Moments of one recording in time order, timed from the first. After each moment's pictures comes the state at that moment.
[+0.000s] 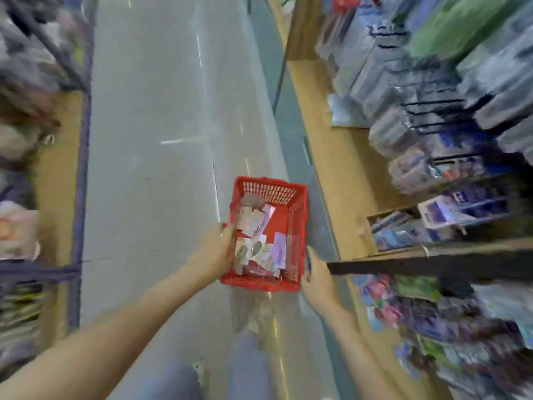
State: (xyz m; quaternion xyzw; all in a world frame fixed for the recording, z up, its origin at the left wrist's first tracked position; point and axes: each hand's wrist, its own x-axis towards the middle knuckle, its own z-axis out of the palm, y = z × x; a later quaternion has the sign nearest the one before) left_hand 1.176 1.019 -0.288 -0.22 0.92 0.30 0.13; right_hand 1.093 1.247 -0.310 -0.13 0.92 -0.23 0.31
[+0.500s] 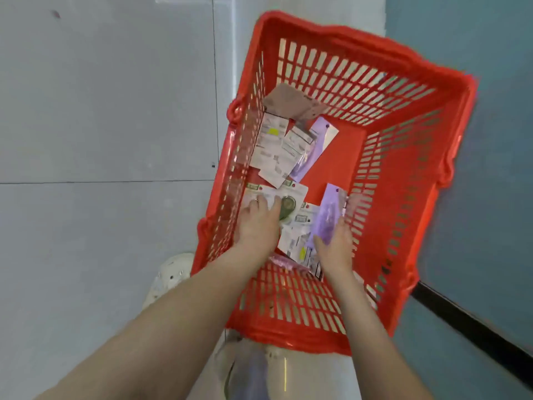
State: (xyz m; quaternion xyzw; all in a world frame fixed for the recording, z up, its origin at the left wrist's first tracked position) left_hand 1.079 1.058 -0.804 -0.25 0.88 0.18 0.37; right_hand 1.020 1.210 -0.821 0.00 0.90 -0.21 0.39
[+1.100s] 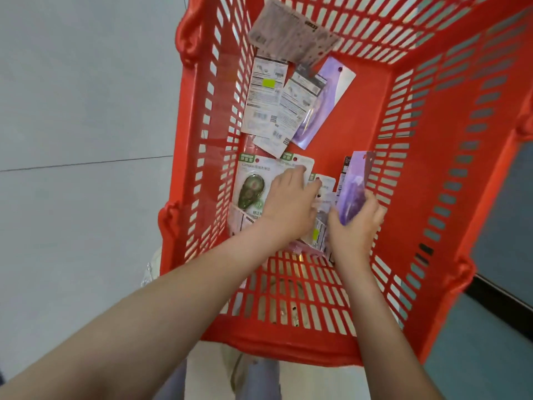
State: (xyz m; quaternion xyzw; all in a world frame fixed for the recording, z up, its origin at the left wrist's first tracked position) left_hand 1.061 1.094 -0.850 -0.14 0.92 0.28 0.23; right_hand 1.028 1.216 -0.839 0.06 0.92 -0.29 0.24
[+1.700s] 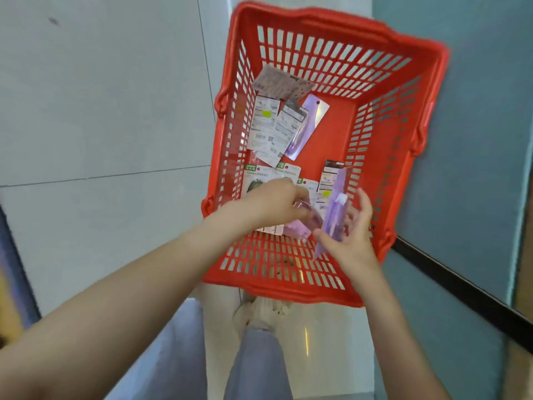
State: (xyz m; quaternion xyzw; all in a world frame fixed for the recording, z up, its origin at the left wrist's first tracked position) left_hand 1.036 1.033 -0.690 -0.11 0.82 0.42 0.38; right_hand 1.017 1.223 -0.680 0.05 0.77 -0.47 0.43
